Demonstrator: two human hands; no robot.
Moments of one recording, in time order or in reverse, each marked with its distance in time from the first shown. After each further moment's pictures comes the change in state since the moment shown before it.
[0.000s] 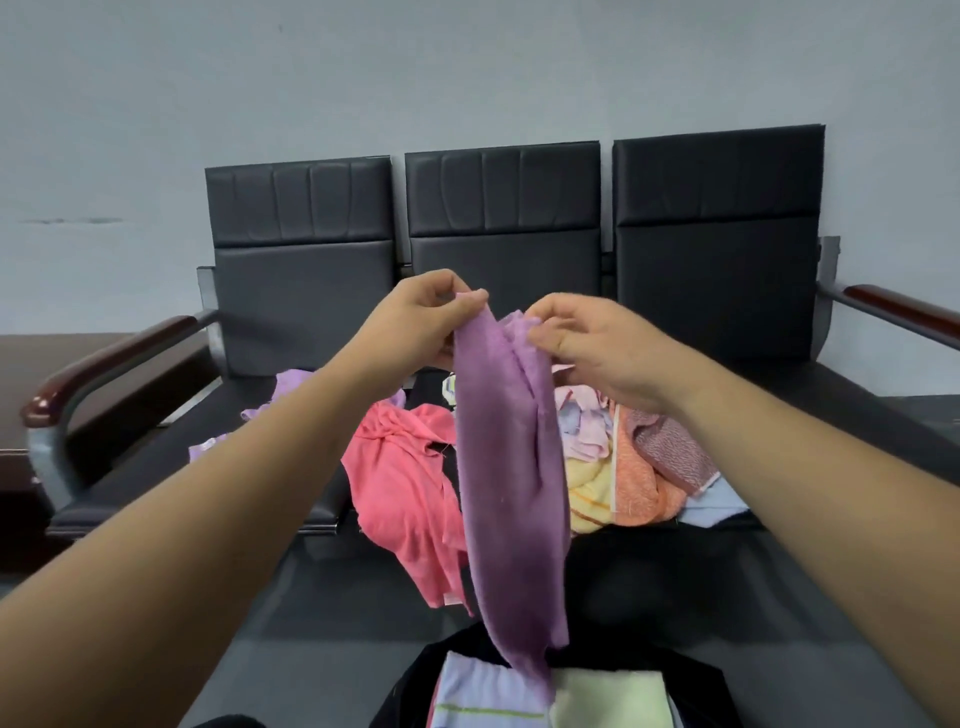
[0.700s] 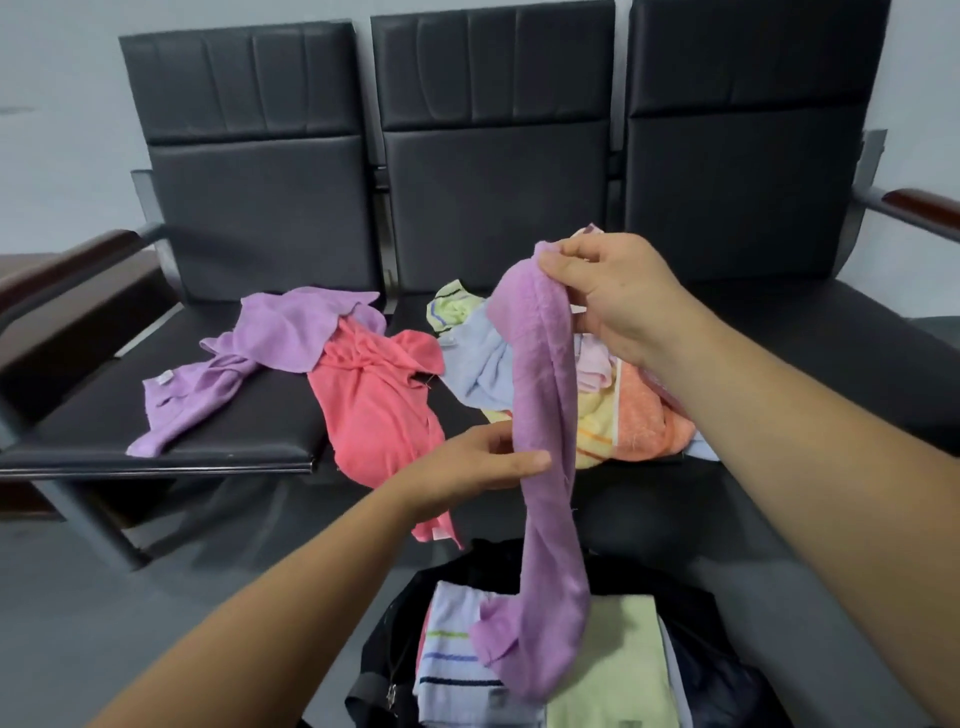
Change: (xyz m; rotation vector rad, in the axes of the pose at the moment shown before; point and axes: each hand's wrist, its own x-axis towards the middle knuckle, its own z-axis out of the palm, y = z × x) left_hand -0.057 -0.175 0.087 -0.202 -0.515 -0.417; right_hand 0.032 0.064 0.010 0.165 0.347 0.151
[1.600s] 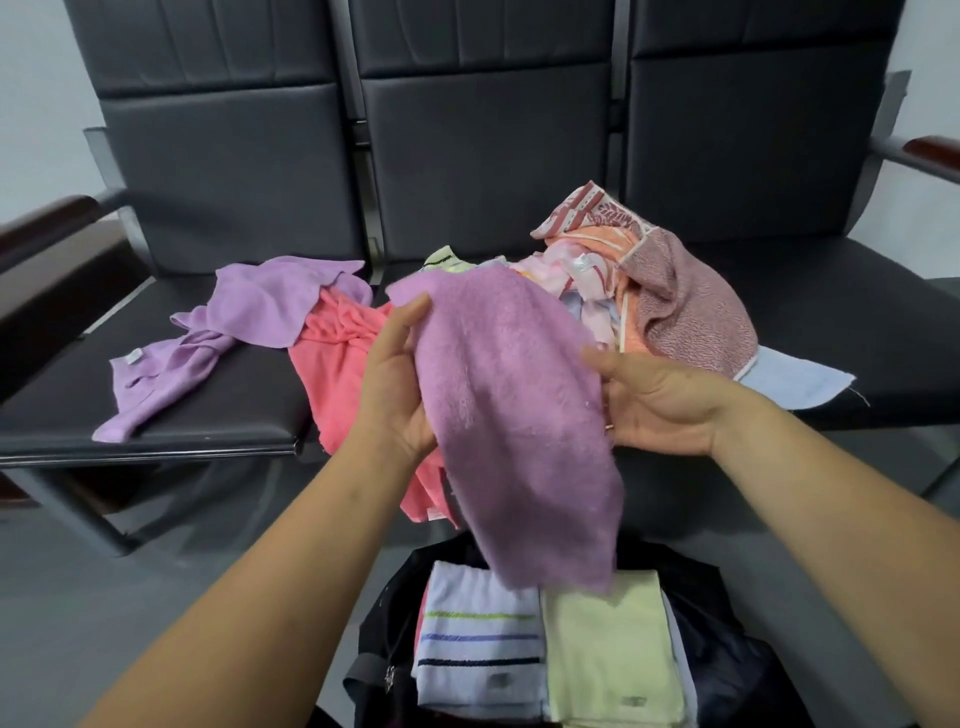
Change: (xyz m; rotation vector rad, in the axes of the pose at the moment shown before) left_hand 0.012 0.034 -0.019 -1.091 0.257 0.303; right_hand -0.024 0.115 -0.049 0.327 -0.487 0.529
